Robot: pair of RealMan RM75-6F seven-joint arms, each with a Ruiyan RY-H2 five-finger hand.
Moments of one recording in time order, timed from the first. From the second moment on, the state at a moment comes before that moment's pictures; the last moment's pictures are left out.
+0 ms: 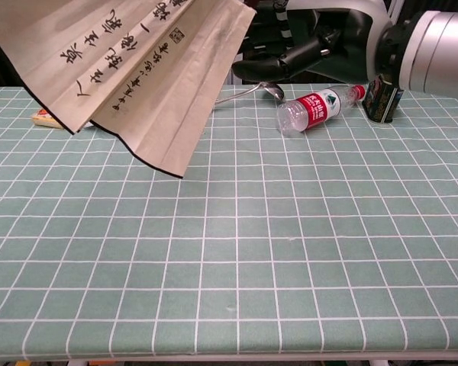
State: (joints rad) left arm -0.77 -1.21 -0.26 -1.85 1.46 1.12 -0.31; right arm 0.85 -1.36 0.23 -1.64 -1.47 0.79 0.86
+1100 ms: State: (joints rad) left arm -0.72 -1.19 -0.19 -1.74 1.57 1.17 -0.29; right arm 0.86 -1.33 0.27 -1.57 -1.38 0.90 0.41
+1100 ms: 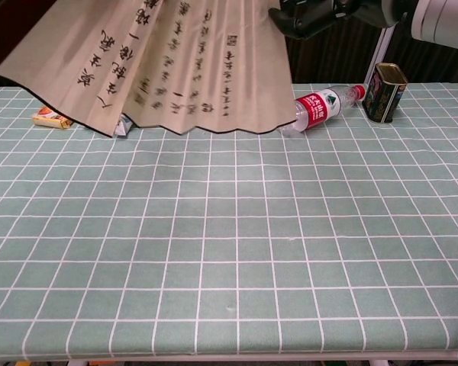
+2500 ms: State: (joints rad) left arm -0.58 -1.48 -0.01 -1.55 1.74 1.25 0.60; right arm 0.47 -1.57 0.04 -1.33 -1.62 1.53 -0.39
